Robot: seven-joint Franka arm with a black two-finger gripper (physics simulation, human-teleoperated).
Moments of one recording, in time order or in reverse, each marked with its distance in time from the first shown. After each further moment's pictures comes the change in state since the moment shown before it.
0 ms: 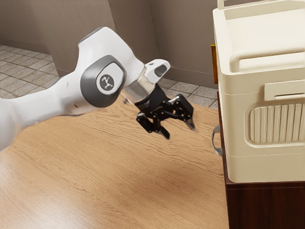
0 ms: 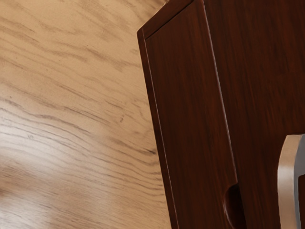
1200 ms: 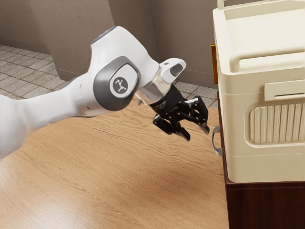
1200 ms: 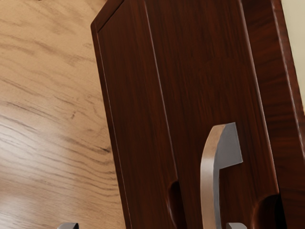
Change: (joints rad) arm -0.036 0.029 -0.038 0.035 -0.007 0.040 -0.049
